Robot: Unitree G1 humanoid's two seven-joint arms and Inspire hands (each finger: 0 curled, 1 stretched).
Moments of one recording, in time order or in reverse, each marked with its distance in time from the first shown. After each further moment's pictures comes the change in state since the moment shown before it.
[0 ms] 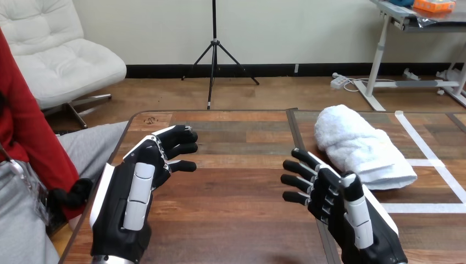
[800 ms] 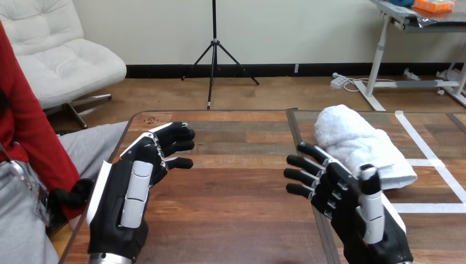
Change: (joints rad) left arm -0.009 -0.005 0.020 0.004 0.009 -0.002 0.000; right arm -0.002 0.048 -0.029 0.001 0.104 -0.010 0.001
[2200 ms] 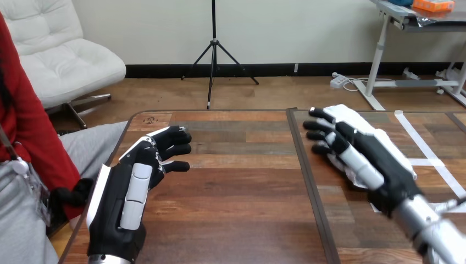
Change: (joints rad) left arm -0.005 -0.003 0.011 0.037 0.017 -0.003 -0.001; right arm -0.429 -0.213 -0.049 0.338 -0.287 -0.022 -0.040
